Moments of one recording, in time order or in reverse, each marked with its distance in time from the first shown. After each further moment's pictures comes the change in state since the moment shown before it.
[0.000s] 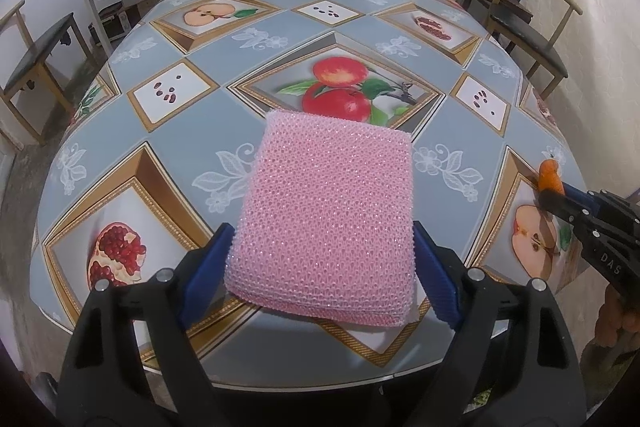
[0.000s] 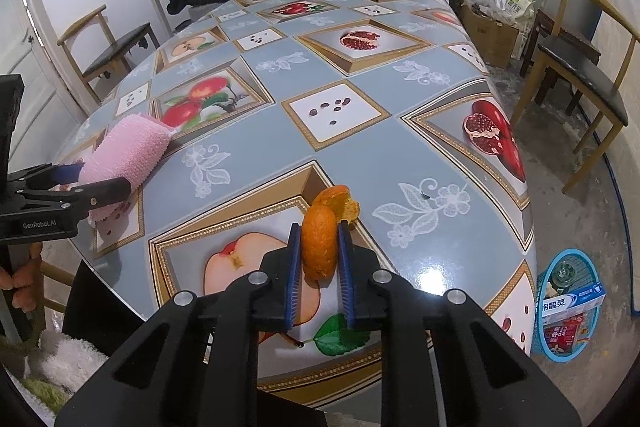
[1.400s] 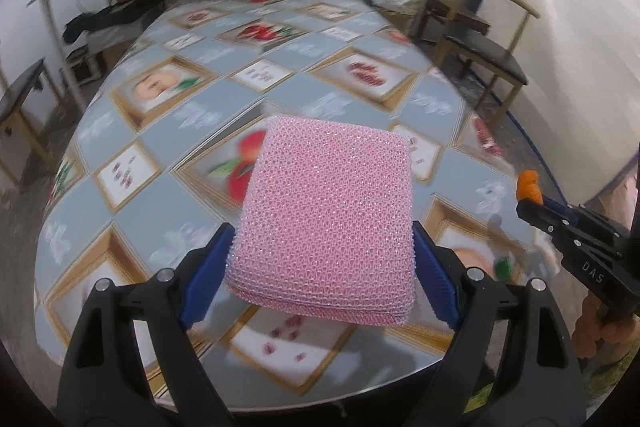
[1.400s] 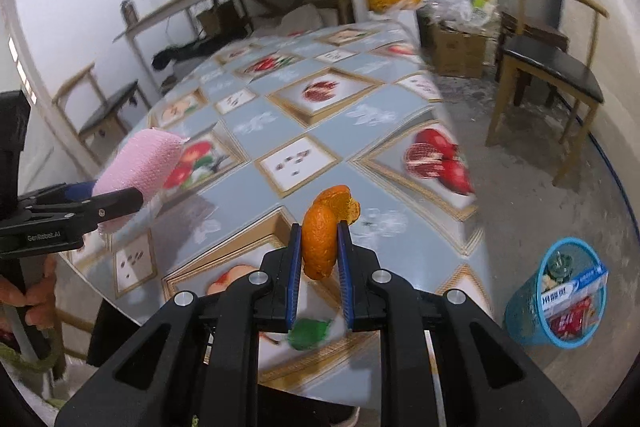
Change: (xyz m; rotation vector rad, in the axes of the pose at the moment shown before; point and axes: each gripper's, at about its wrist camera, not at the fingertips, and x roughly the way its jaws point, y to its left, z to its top) left arm -0.032 -0.055 0.036 0.114 -0.112 -0.110; right arm -0.052 -0.038 -0.001 0.165 -0.167 -0.010
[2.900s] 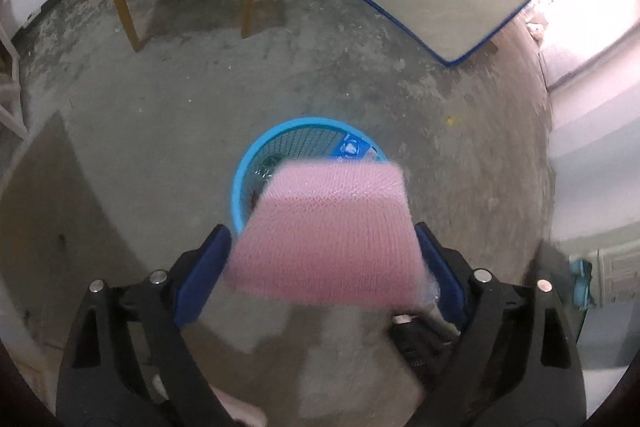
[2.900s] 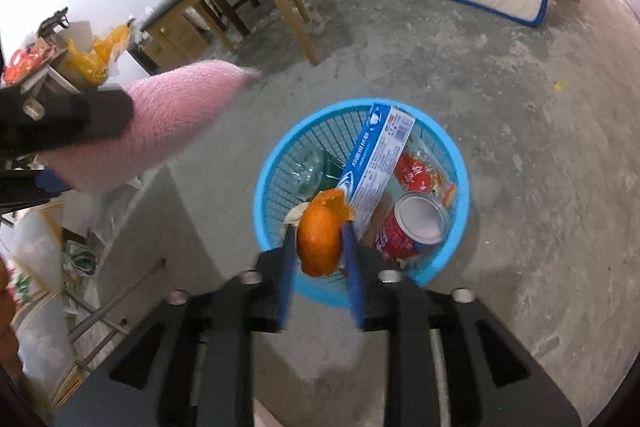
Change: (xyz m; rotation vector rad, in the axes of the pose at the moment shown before) left arm 0.298 -0.528 0.049 0.461 0.471 -0.446; right arm 0.027 -0.431 -0.144 0.834 0.037 -0.399
